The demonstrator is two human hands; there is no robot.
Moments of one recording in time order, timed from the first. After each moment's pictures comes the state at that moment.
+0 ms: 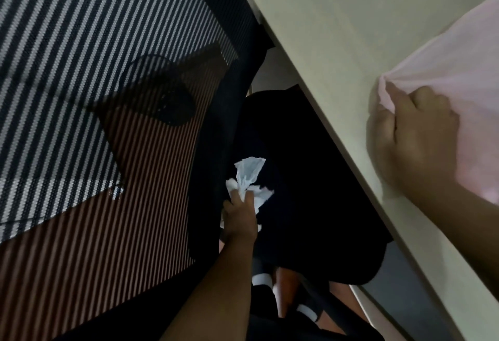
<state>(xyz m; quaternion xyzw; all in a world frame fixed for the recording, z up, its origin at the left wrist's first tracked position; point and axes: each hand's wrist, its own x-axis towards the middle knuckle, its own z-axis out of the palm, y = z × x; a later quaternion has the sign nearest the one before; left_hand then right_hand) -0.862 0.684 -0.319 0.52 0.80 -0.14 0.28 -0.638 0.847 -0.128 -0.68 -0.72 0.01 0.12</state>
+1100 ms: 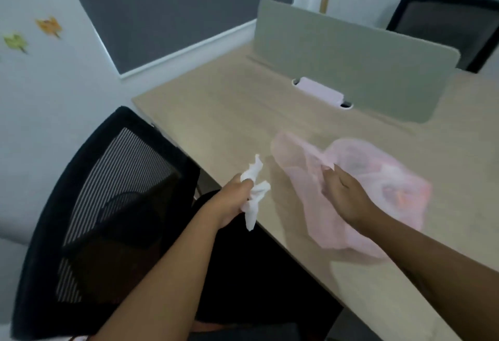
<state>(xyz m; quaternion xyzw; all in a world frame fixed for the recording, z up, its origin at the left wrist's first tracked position) -0.751 0.776 0.034 0.52 0.51 0.21 0.65 -0.523 0.704 0.083 -0.68 -0.52 0.38 0.35</state>
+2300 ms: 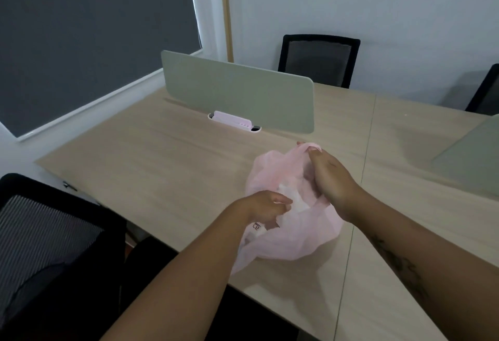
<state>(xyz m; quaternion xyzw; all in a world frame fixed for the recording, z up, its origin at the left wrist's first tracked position) -0.511 0.730 0.082 0.73 0.40 -0.05 0.55 -0.394 0.626 0.187 -0.72 -0.38 0.34 0.47</state>
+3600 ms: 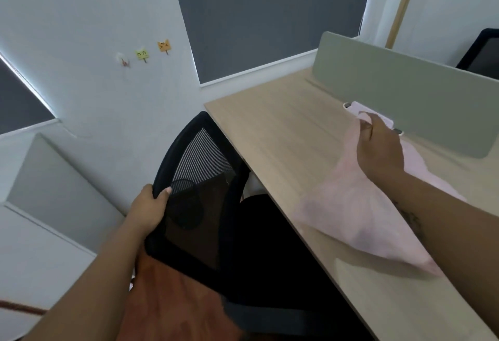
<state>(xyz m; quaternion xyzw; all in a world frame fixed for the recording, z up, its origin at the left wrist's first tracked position) -0.943 0.626 0.094 0.43 0.83 0.28 0.21 -0.520 0.738 0.159 -0.69 -0.58 0.13 0.40</state>
